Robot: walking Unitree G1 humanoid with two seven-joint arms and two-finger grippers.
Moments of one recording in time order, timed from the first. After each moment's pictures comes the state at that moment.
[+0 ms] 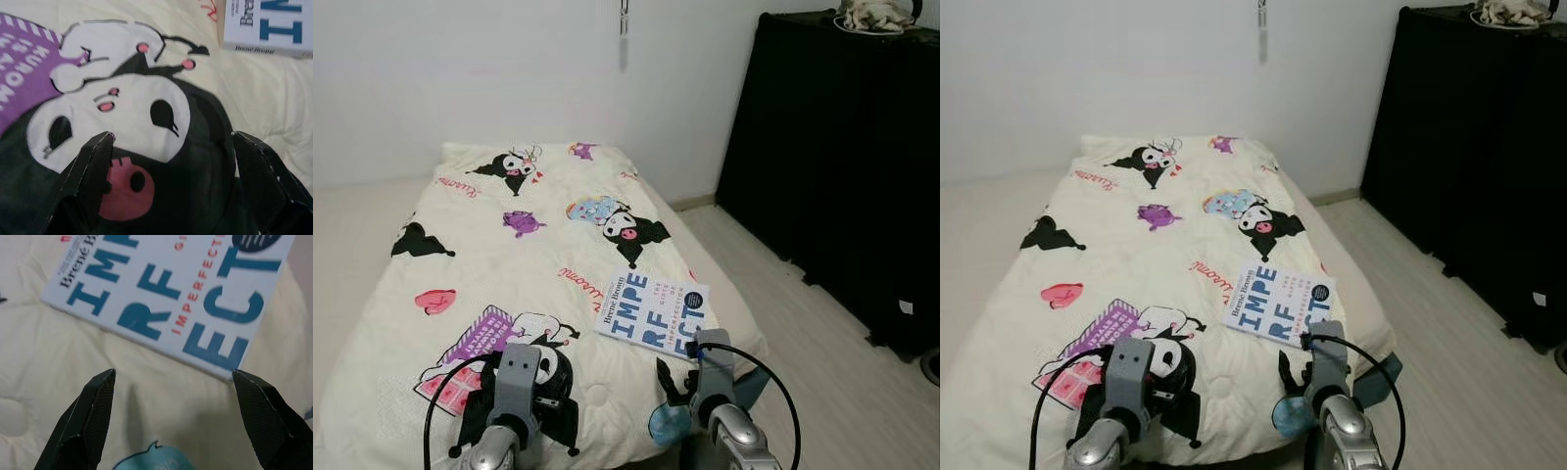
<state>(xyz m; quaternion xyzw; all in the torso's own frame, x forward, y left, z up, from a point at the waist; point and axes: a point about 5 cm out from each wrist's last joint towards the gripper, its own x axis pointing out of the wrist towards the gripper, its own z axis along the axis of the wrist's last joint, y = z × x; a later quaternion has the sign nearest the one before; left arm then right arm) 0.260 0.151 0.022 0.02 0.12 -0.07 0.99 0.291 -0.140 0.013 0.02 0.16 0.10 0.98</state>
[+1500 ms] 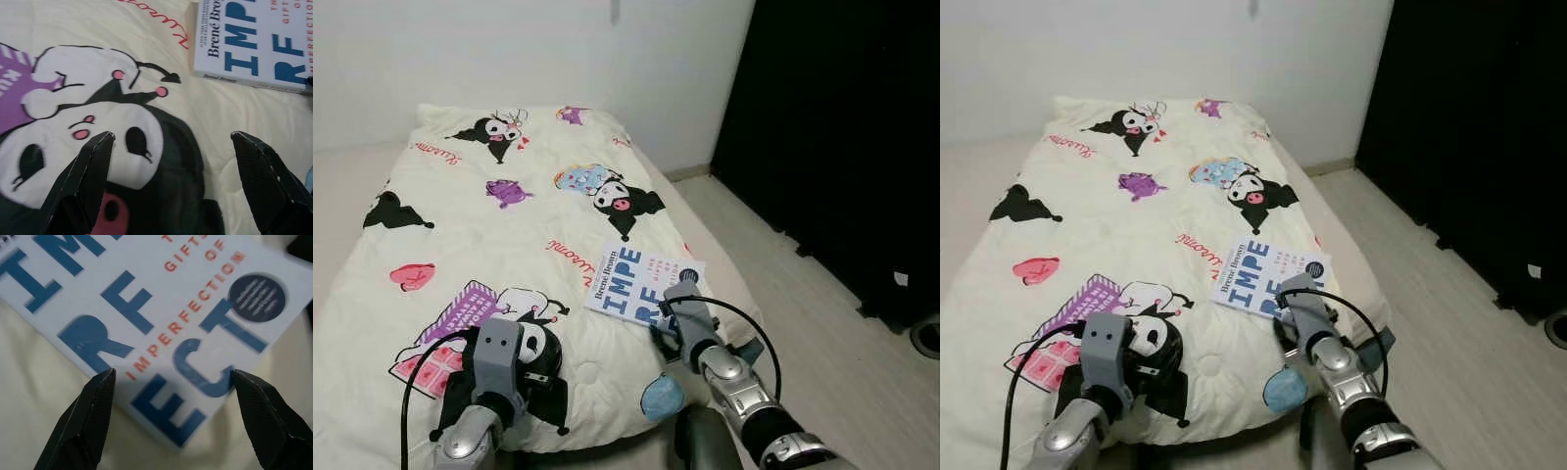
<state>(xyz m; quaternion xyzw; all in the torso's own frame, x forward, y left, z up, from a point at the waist) 0.259 0.160 0.075 -0.02 0.05 -0.10 0.99 0.349 -0.136 0.066 -0.21 0.13 0.12 0.96</state>
